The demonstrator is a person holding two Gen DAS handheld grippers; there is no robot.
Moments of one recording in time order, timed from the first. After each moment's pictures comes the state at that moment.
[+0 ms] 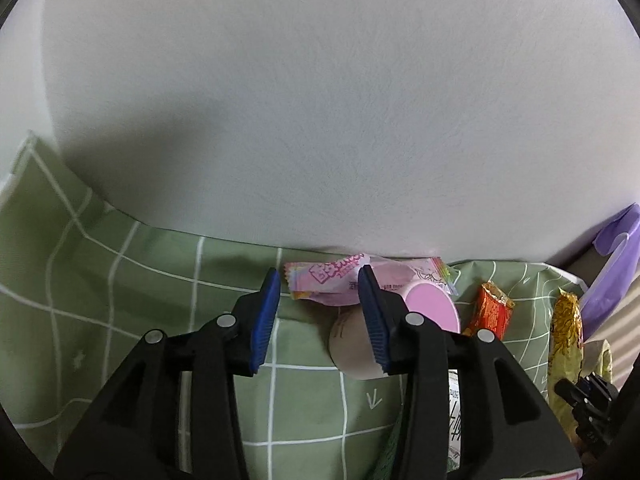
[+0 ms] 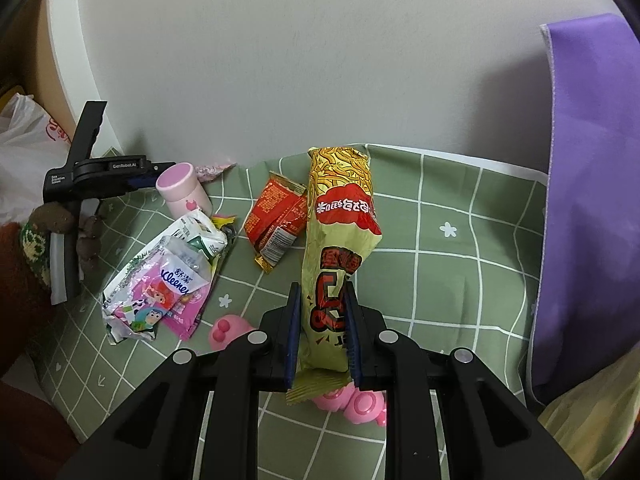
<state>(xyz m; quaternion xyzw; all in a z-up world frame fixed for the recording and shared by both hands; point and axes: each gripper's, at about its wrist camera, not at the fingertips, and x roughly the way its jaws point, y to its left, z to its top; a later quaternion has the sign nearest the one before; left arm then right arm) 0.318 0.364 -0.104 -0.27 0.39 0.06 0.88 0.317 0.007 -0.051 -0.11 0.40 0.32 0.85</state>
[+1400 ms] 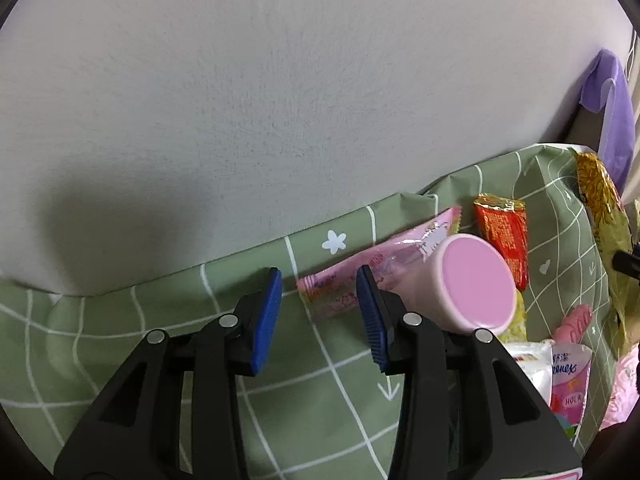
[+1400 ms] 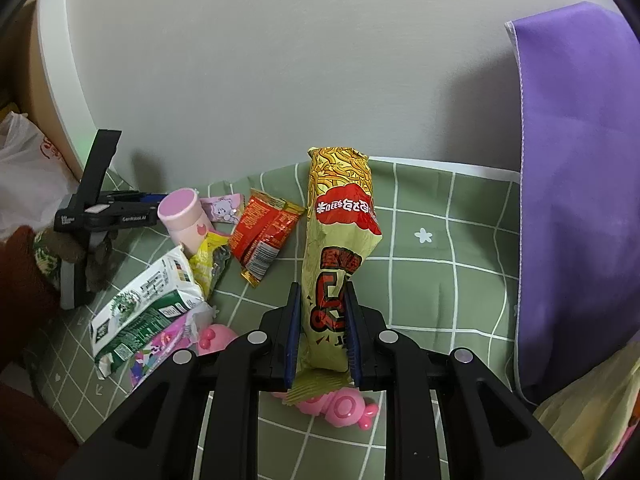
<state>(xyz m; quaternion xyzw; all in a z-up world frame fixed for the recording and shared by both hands) 0.361 0.296 -0.116 -0.07 0.43 -0.03 0.90 0.317 -0.008 -0.043 -0.10 0.39 0.30 0.86</state>
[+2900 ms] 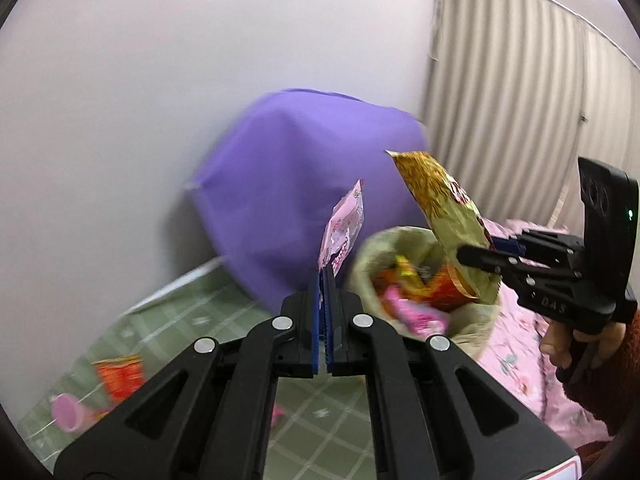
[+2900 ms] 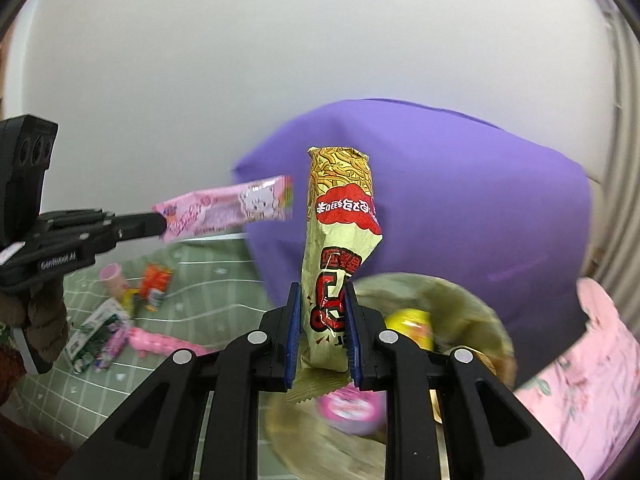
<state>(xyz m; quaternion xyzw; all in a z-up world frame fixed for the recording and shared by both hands) 0.279 0.001 0.077 0.01 0.25 -0.33 0.91 0.203 -0.201 0.077 -0.05 0.27 0.08 0.96</state>
